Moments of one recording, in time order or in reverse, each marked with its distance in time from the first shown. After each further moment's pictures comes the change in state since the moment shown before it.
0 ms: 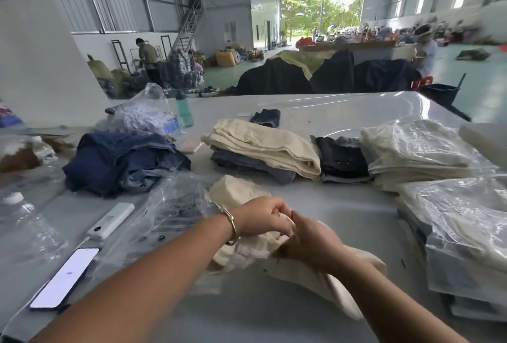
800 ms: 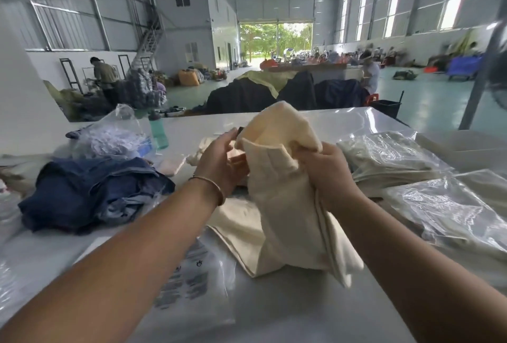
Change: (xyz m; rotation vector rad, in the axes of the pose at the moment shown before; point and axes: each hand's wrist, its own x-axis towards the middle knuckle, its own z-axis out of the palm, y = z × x) left_hand -0.031 0.035 -0.117 -1.244 0.392 0.014; right_hand 0.027 -0.116 -0.098 1.033 0.672 0.083
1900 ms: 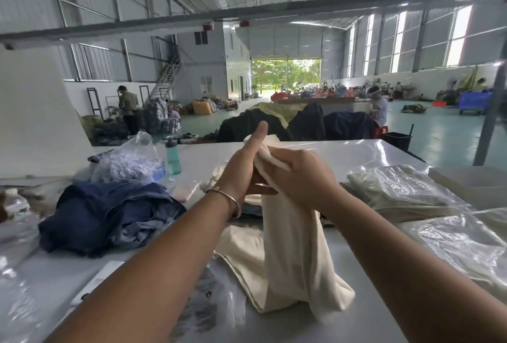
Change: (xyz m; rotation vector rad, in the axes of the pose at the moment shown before) left_hand -0.012 0.035 0.010 0.490 -0.149 0.246; right_hand 0.007 -0.050 0.048 -0.923 -0.196 -0.508
